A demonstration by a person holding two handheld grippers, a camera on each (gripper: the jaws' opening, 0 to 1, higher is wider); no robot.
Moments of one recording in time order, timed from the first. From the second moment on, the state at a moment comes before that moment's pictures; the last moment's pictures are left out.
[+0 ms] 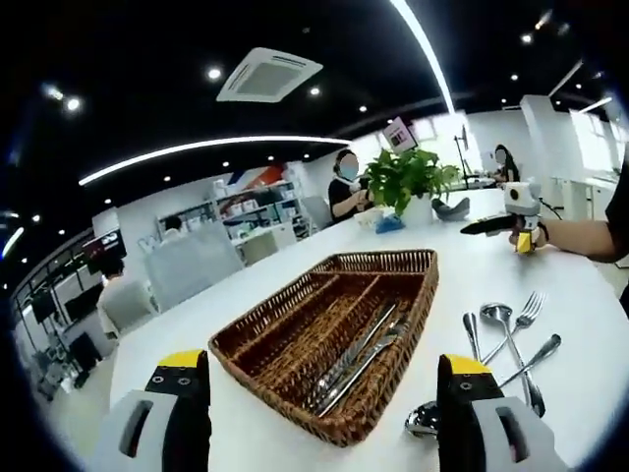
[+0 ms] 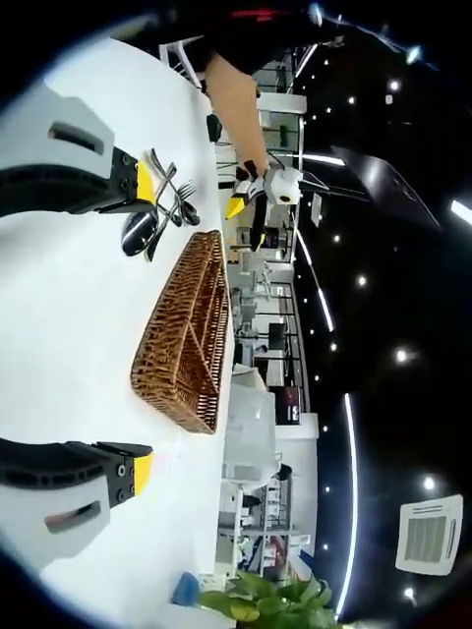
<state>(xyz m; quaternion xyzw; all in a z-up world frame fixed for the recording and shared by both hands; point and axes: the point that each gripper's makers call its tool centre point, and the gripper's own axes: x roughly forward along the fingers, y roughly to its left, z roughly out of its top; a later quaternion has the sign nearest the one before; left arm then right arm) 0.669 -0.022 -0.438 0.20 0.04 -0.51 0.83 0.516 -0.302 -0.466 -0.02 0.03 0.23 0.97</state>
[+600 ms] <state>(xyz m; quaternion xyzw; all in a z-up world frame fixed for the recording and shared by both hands) 0.621 0.031 -0.447 0.10 0.03 -0.48 0.87 0.515 -0.316 -0.457 -0.02 0.02 0.20 0.98</state>
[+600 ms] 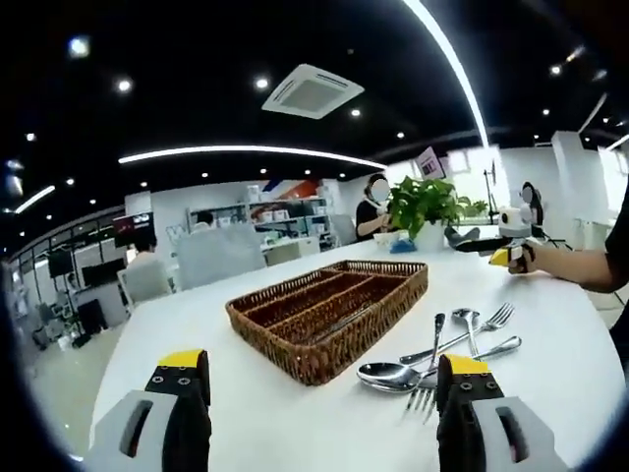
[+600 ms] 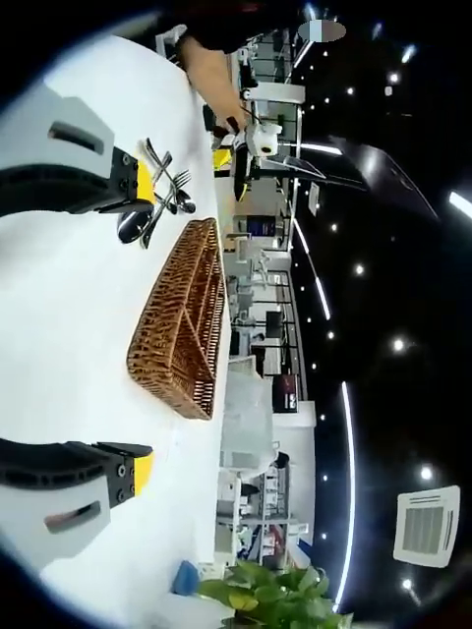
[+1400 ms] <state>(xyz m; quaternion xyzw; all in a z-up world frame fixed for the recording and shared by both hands) 0.606 0.006 -0.478 0.09 0.04 -0.51 0.85 0.516 -0.318 -0.462 -0.03 0.02 0.19 0.98</state>
